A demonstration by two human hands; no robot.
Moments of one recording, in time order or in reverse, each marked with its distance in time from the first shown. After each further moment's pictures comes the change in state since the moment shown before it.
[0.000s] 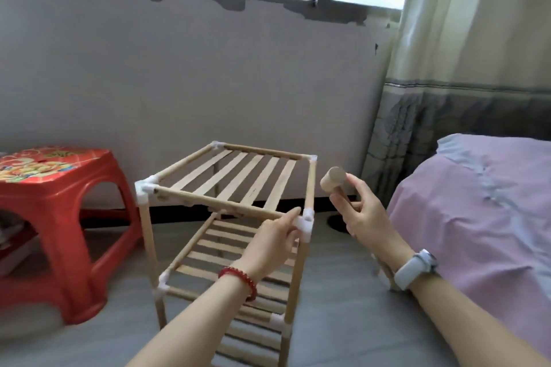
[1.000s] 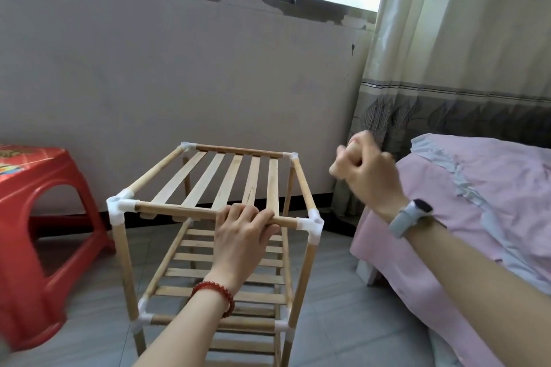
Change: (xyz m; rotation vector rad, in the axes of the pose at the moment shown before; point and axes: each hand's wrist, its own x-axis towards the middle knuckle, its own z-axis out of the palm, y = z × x) left_hand 0.011 -0.031 -0.002 0.497 0.503 0.278; right_hand 0.050 -0.050 -0.024 -0.649 0.419 -0.221
